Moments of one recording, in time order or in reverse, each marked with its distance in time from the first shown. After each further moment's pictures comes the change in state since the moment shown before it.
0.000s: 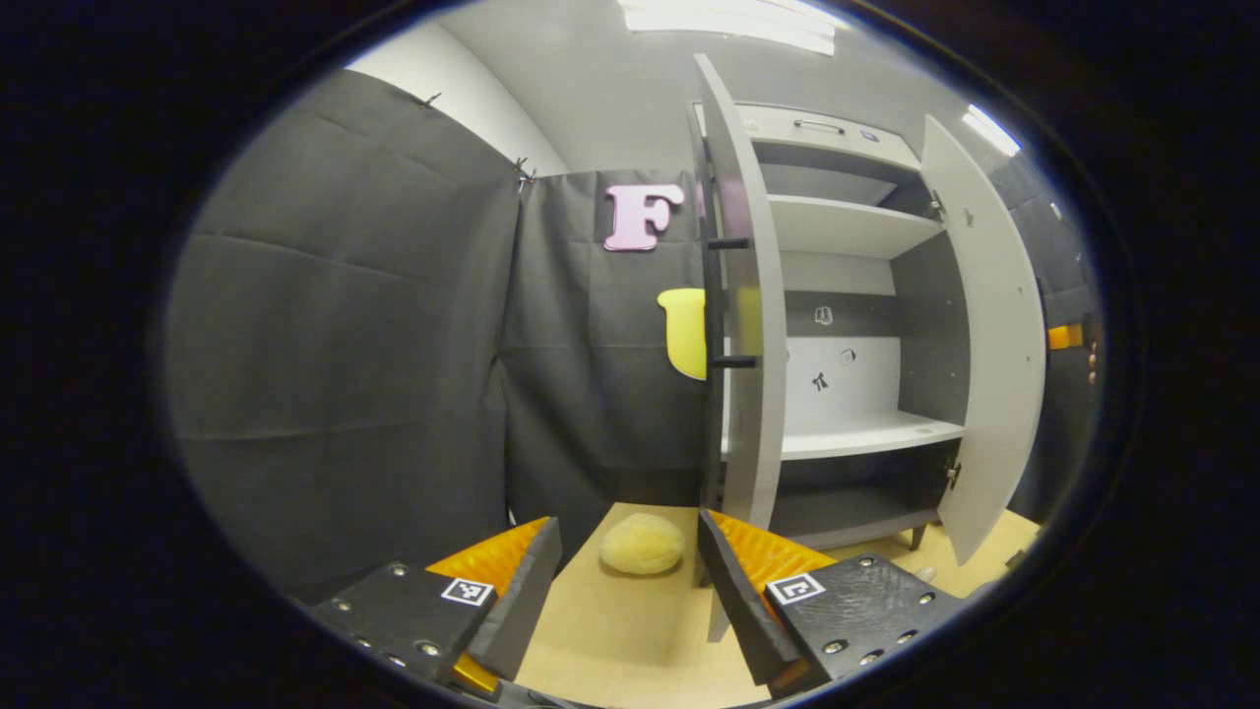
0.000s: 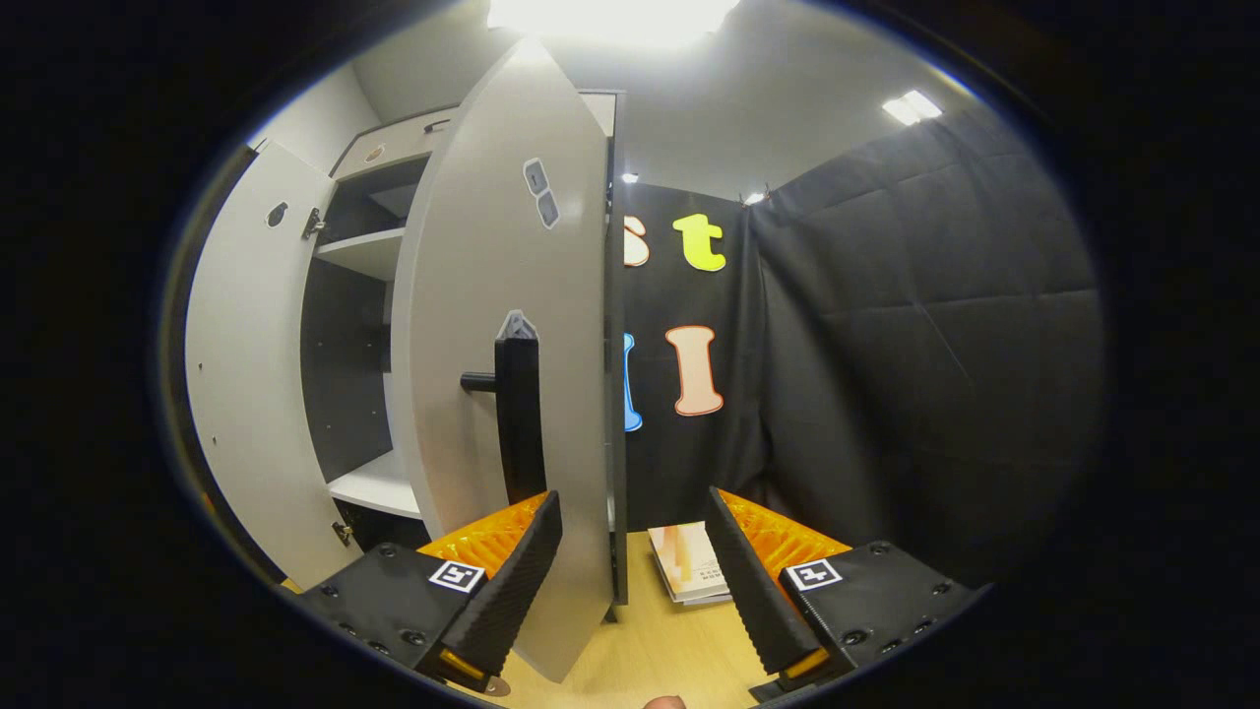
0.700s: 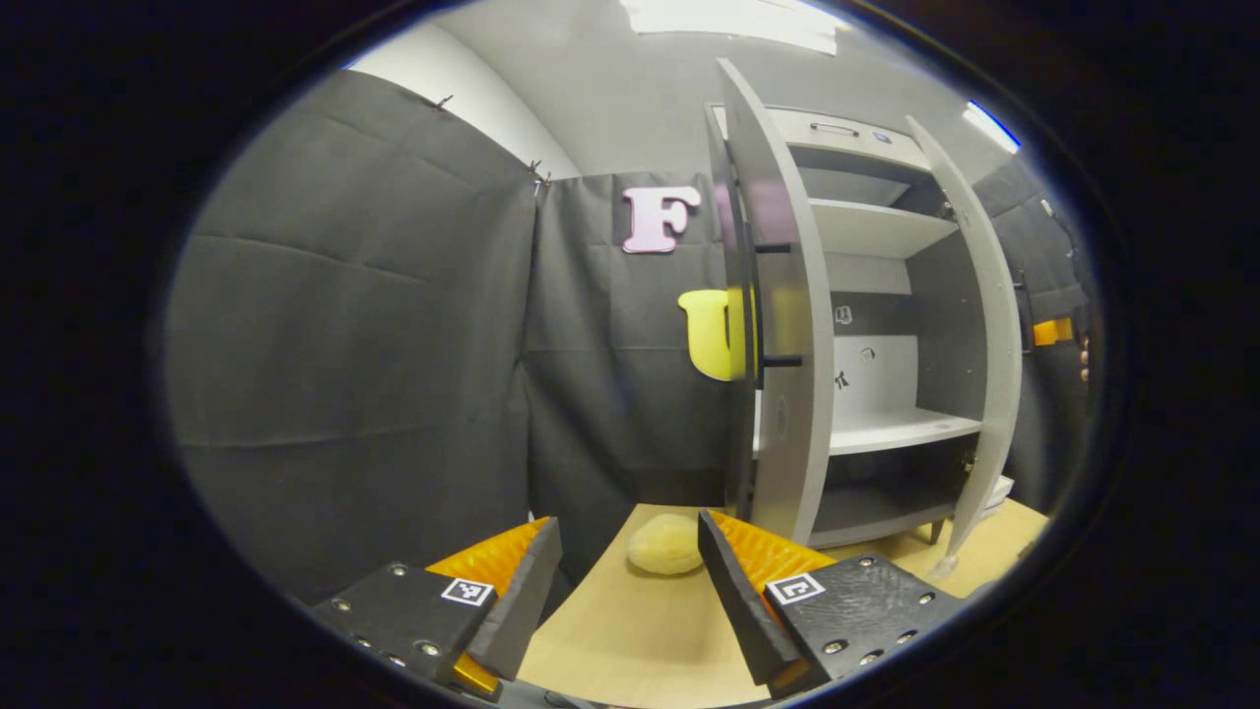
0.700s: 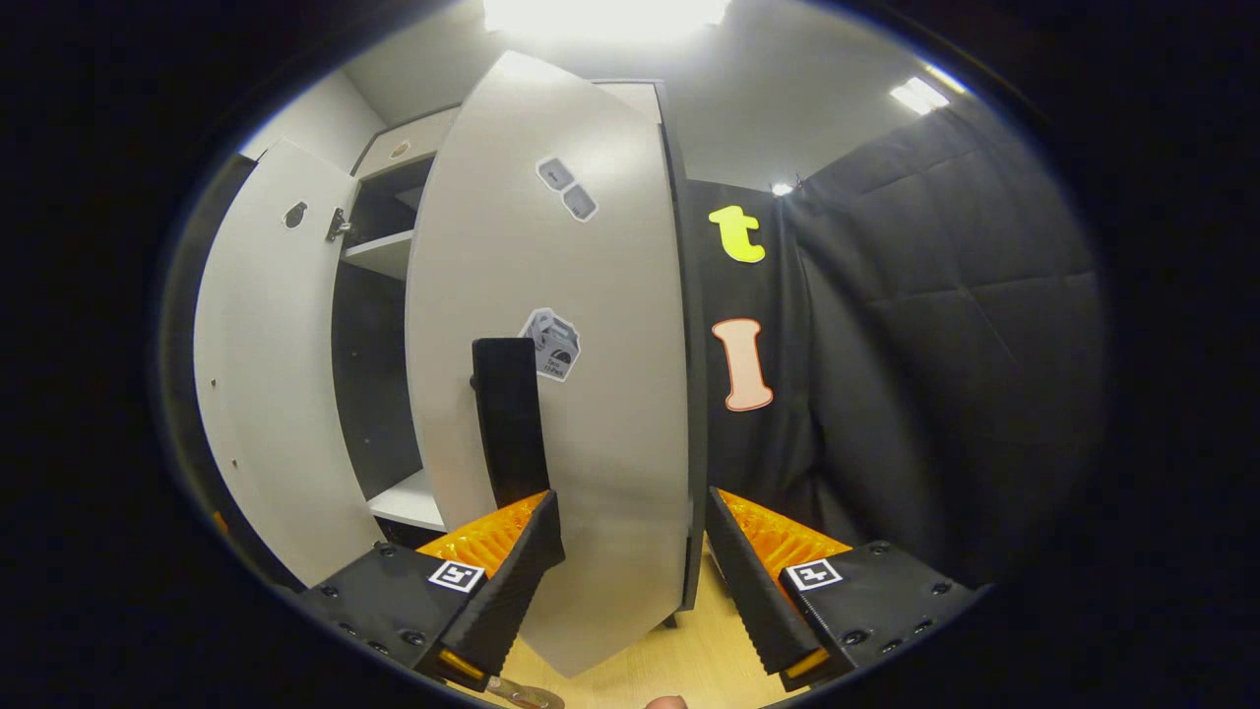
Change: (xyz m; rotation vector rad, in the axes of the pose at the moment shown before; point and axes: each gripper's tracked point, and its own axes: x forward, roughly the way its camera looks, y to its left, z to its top) left arm -0.007 0.040 -0.003 0.012 -0.008 0.045; right arm 0.019 0.067 -0.008 0.037 0.010 0.103
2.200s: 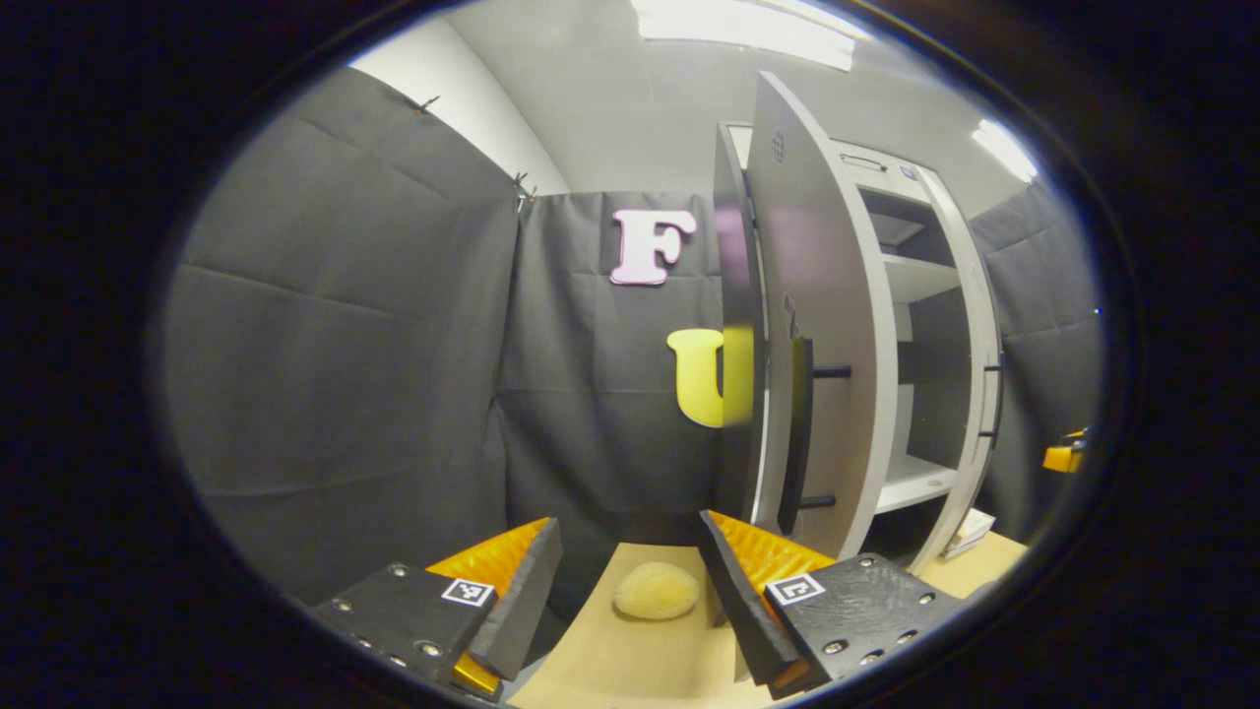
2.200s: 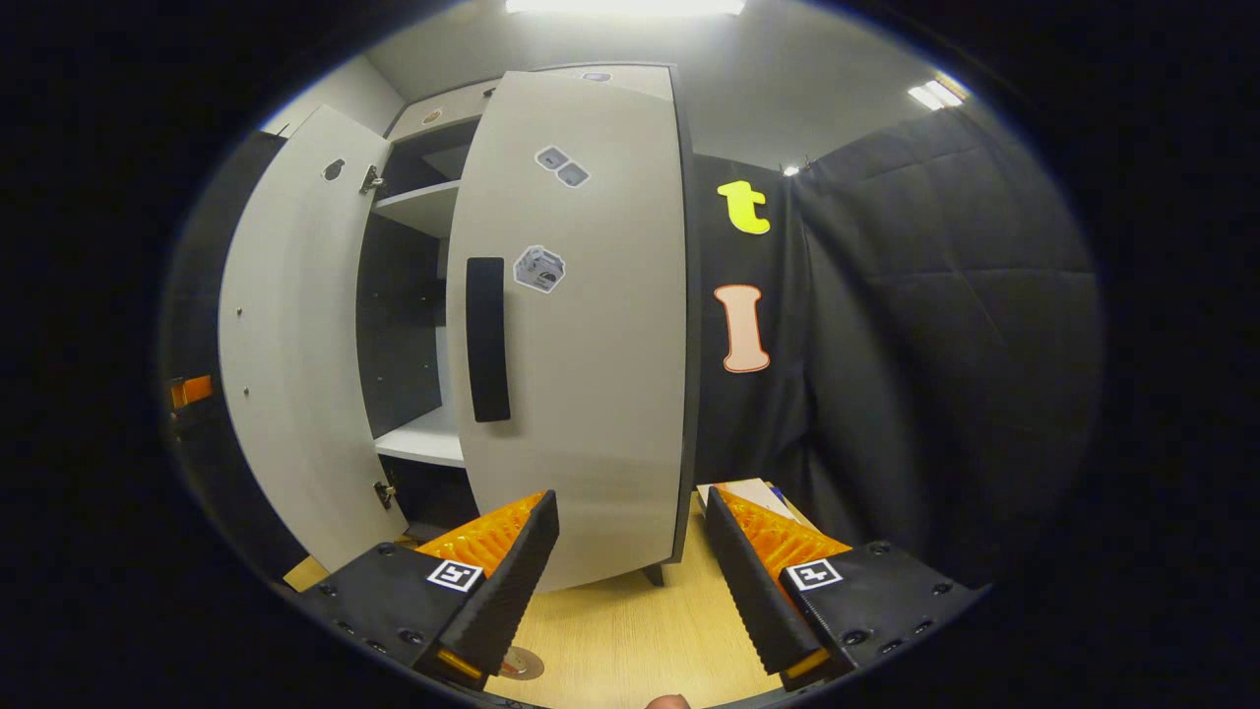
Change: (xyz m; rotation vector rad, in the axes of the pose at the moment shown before) left arm 0.077 0.004 0.112 -0.022 -0.033 -0.092; right arm -0.060 -0.017 -0.064 -0.053 0.099 -0.011
